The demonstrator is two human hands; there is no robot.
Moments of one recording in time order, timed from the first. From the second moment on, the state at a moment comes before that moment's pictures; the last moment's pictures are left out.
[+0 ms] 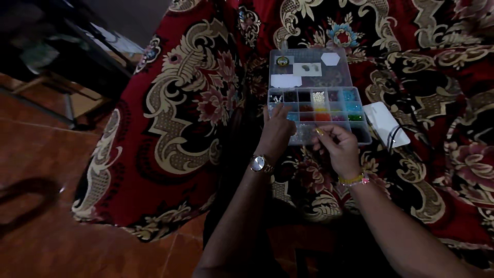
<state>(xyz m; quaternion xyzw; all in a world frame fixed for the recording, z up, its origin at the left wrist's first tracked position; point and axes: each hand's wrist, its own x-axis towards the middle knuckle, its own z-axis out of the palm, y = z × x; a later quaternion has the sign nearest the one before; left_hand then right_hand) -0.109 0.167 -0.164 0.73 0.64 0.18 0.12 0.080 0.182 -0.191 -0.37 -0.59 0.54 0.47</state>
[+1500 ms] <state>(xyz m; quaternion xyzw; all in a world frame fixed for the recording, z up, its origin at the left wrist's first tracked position) -0.099 0.166 -0.160 0.72 0.67 0.13 0.14 0.086 0.194 -0.185 -0.38 -0.46 0.61 0.51</state>
